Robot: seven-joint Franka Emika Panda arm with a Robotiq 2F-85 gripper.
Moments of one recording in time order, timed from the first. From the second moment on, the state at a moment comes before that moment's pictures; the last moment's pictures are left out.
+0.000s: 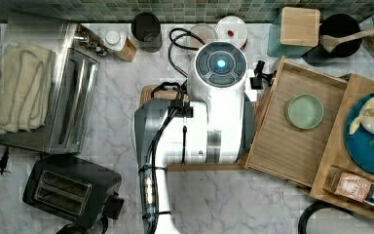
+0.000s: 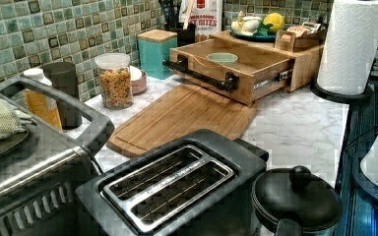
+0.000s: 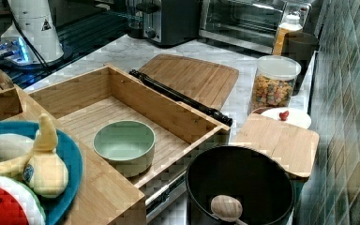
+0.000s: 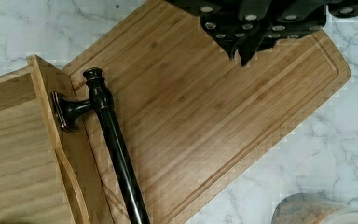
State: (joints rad) arm 0.03 0.07 -0.03 -1.86 0.03 0.28 -0.10
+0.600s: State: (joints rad) arm 0.04 0.08 -0.03 -1.87 0.03 0.30 -0.10
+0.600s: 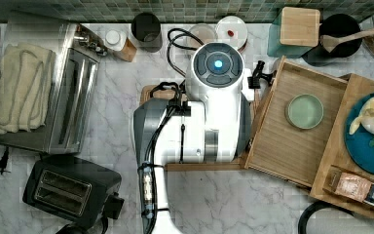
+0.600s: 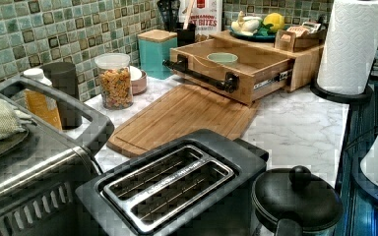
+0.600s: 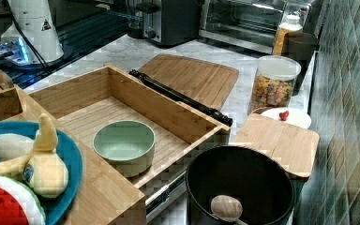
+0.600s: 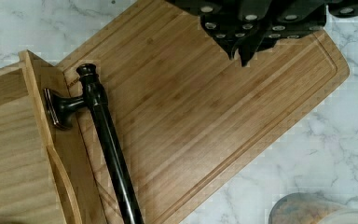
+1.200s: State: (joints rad) arm 0.02 0.23 -0.03 -1.88 0.01 0.42 -0.24
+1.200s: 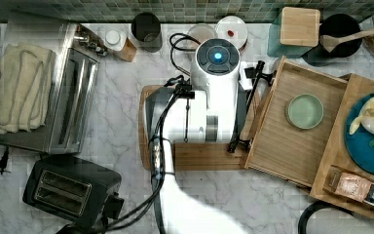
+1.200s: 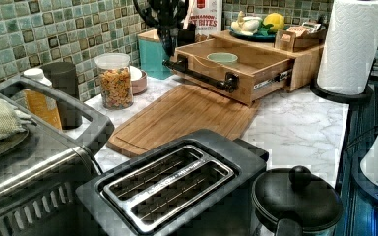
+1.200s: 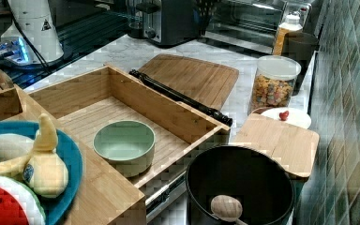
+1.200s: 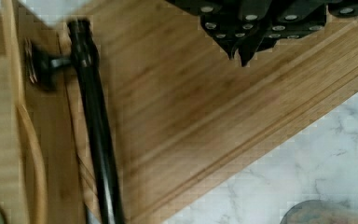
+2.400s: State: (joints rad) arm 0.00 0.39 -0.06 -1.86 -0.13 0.64 -0.34
